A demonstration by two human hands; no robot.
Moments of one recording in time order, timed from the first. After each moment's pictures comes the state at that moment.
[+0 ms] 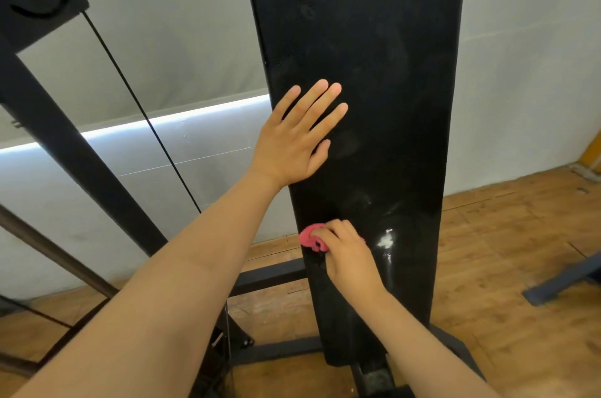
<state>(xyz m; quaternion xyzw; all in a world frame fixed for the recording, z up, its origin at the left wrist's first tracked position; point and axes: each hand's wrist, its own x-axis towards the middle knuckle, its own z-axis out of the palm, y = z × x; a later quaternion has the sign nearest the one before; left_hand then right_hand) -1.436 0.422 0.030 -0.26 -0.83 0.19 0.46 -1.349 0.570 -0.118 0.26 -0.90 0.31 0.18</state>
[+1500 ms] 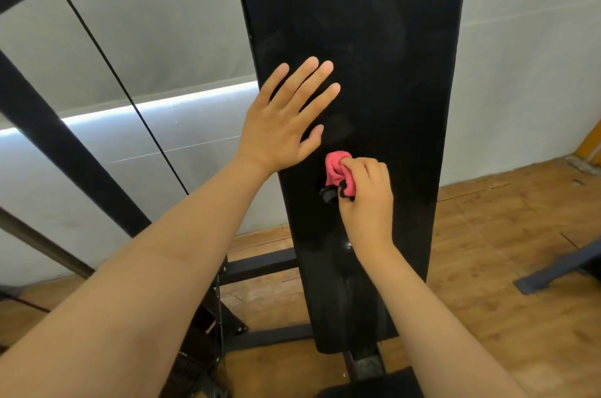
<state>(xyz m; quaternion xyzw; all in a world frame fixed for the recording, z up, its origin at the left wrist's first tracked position) -1.438 0.424 0.029 -0.26 -0.82 0.18 0.48 -1.389 0.587 -0.076 0.14 -0.84 0.38 0.37</state>
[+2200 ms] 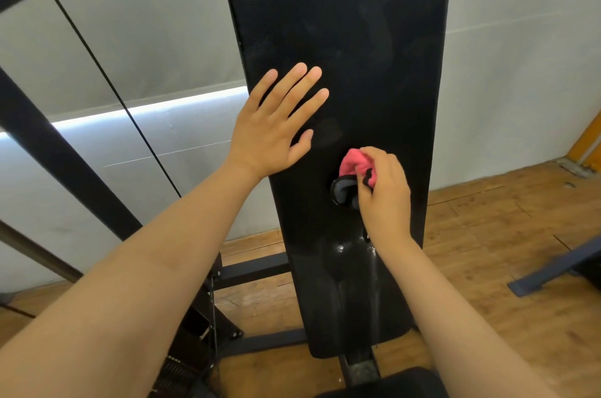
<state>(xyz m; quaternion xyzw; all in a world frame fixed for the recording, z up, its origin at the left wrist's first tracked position) -1.437 0.425 0.028 -0.26 -0.82 0.19 0.48 -1.400 0.621 -0.061 0.09 -0.85 0.43 0.29</state>
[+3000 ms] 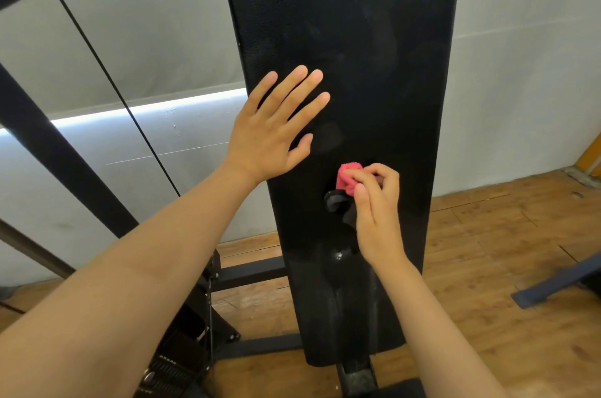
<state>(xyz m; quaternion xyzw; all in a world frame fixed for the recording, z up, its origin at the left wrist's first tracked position) -1.437 0.426 0.028 -0.25 -0.81 0.19 0.49 -1.394 0.619 -0.080 0.15 -0.79 0.55 0.23</state>
